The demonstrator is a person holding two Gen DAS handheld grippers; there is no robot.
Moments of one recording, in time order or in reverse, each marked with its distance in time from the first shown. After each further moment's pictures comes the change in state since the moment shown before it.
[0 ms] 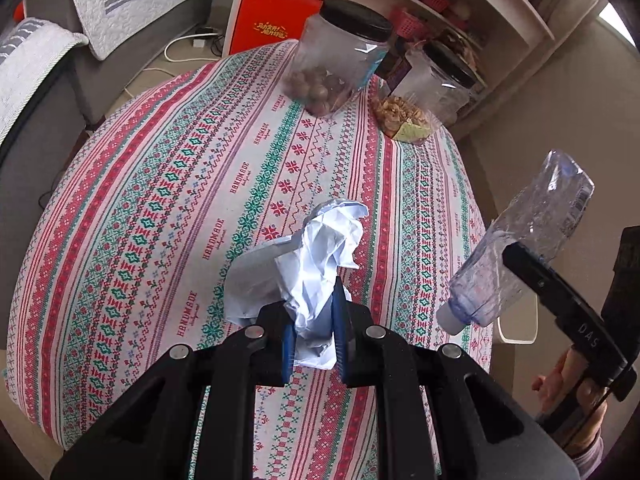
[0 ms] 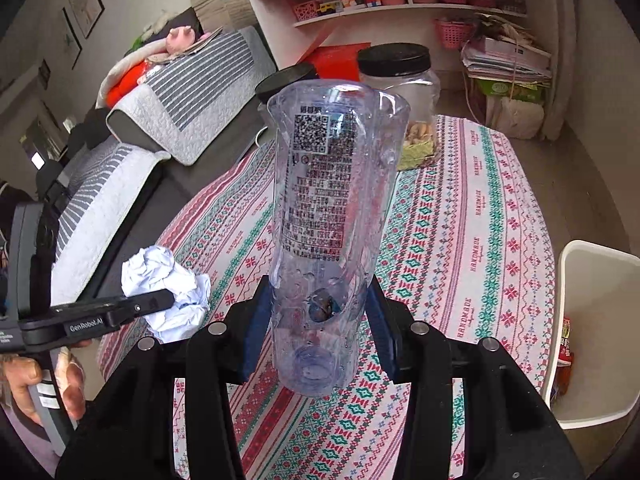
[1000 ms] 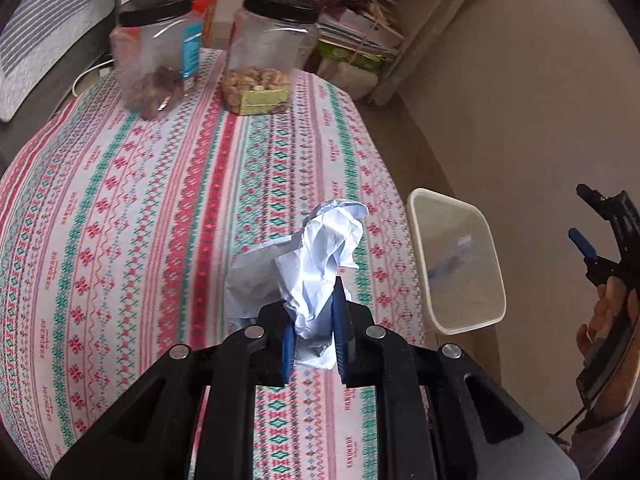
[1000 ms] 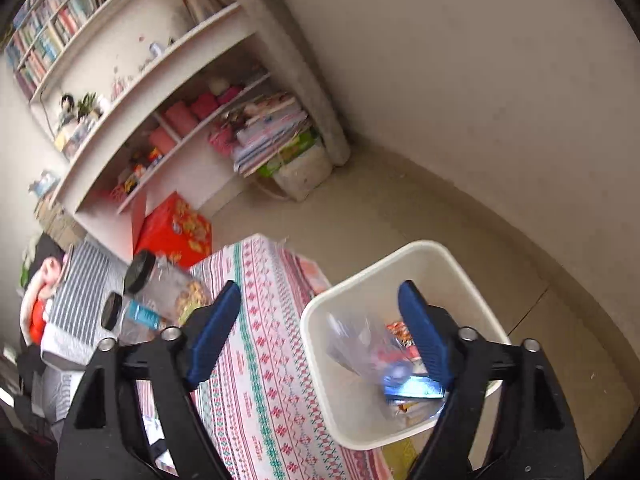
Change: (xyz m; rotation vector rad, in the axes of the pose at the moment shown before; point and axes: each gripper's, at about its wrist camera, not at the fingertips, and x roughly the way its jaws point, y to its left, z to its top) left arm 0.054 -0.166 -0.010 0.211 0.029 -0.117; right arm -0.165 -0.231 -0.024 0.639 -0.378 -0.338
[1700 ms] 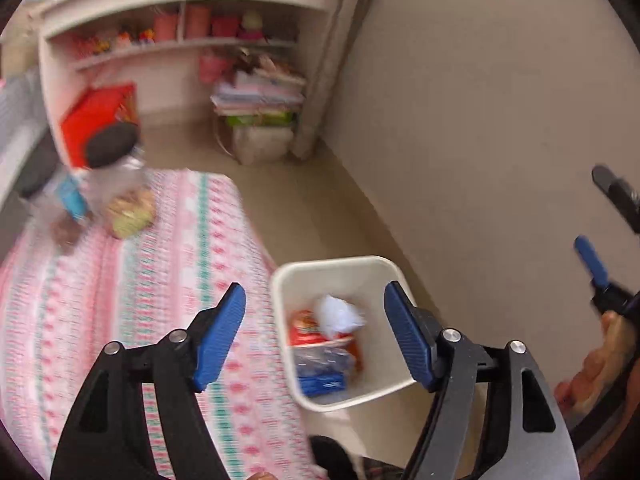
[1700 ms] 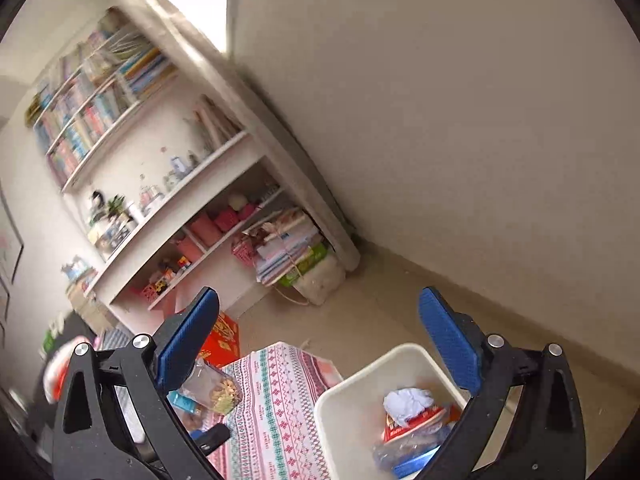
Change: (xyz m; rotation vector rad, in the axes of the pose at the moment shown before) left arm -0.036 -0.179 0.036 0.240 -0.218 0.024; right arm -0.100 -0.024 0.037 -0.022 -0.372 0.127
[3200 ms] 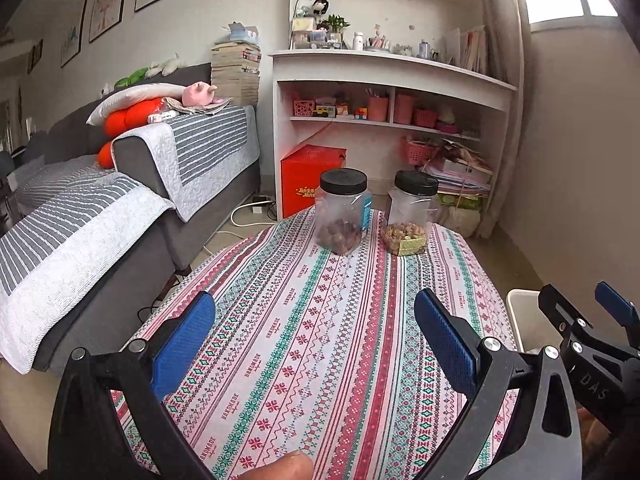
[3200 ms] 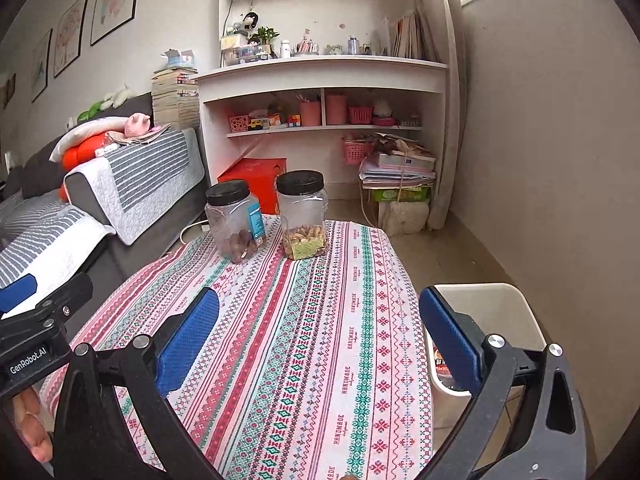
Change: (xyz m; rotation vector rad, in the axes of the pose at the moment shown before) left arm -0.168 0.179 -0.158 -0.181 -0.322 0.529; right arm -0.045 0.205 -0.216 -0.579 0.243 0.123
